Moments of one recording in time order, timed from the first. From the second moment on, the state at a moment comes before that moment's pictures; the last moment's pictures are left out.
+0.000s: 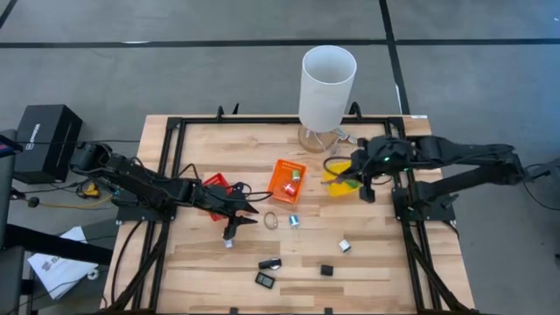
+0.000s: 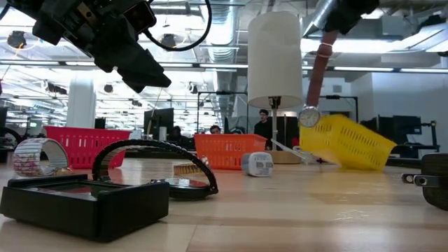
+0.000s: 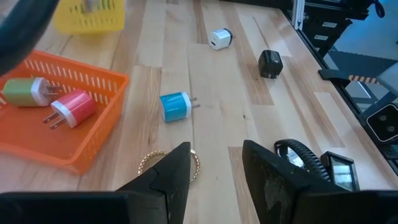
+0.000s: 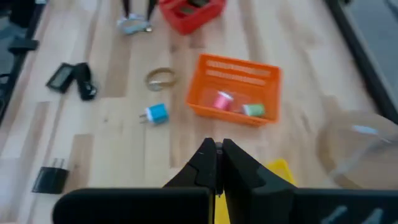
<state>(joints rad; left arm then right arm) -0.22 1.26 0.51 0.25 -0.06 -0.20 0.00 1.01 1.06 -0.82 0.03 0.03</state>
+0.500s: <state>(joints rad) -0.22 1.26 0.51 0.25 -0.06 -0.20 0.11 1.31 1.13 -0.82 0.03 -0.05</state>
